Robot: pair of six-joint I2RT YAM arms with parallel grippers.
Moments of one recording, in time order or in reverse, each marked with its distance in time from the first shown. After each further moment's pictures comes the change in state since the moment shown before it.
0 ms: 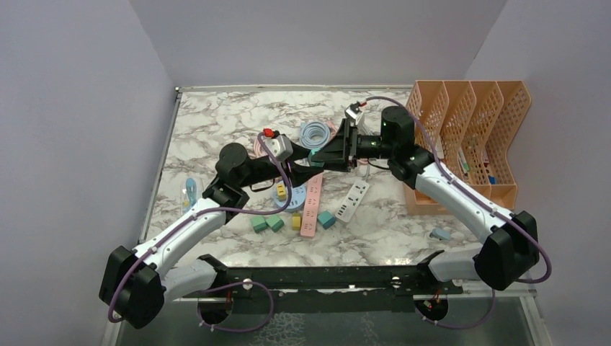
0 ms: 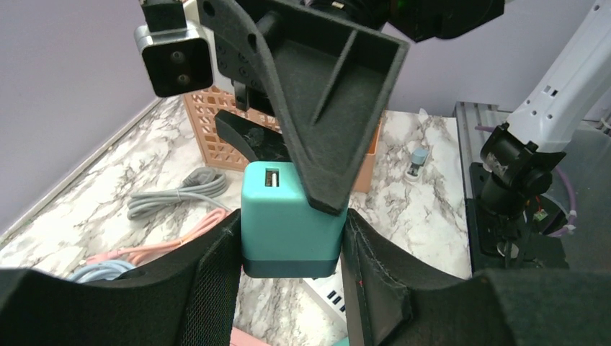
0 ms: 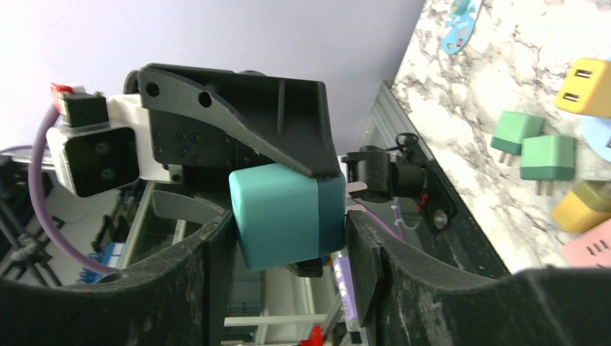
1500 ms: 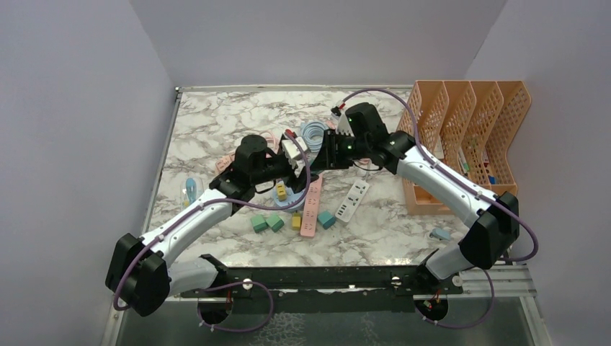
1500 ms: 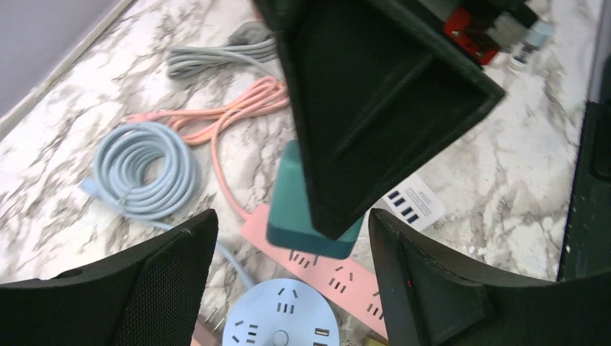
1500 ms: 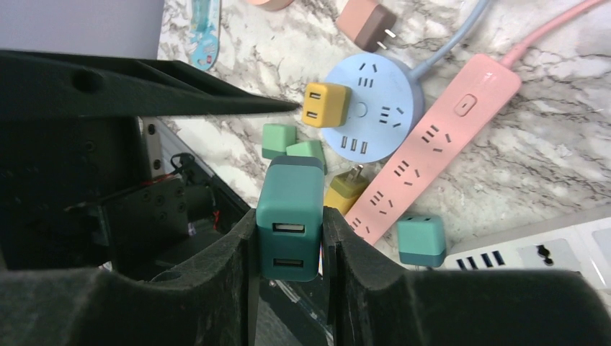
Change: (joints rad) left arm -0.015 0.098 0.084 -0.423 -0.172 0.283; right arm 0.140 0.181 0.338 -0.677 0.530 -0.570
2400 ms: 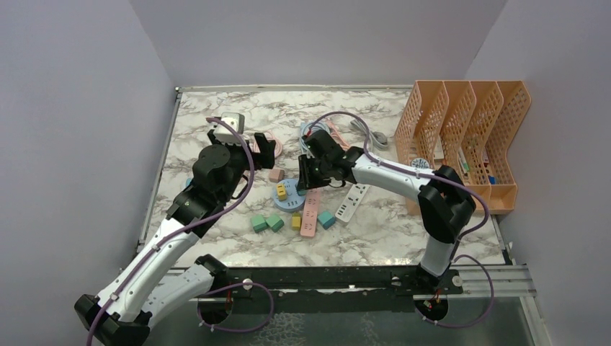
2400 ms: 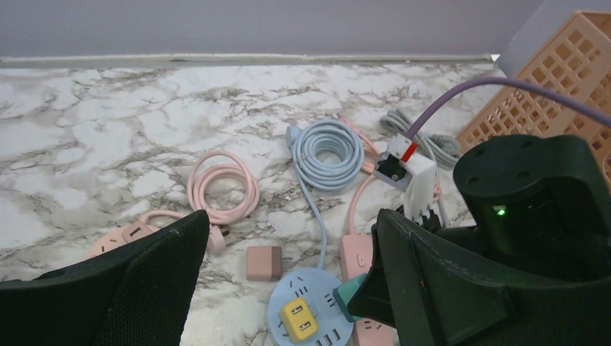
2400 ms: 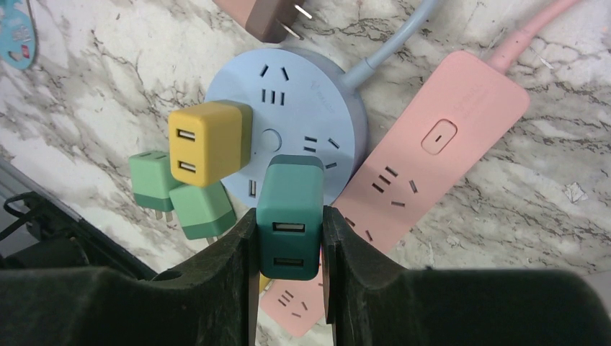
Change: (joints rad) left arm 0.003 -0.348 0.068 -0.272 -0.834 -0.492; right arm 0.147 0.285 -0.047 0.138 0.255 -0.031
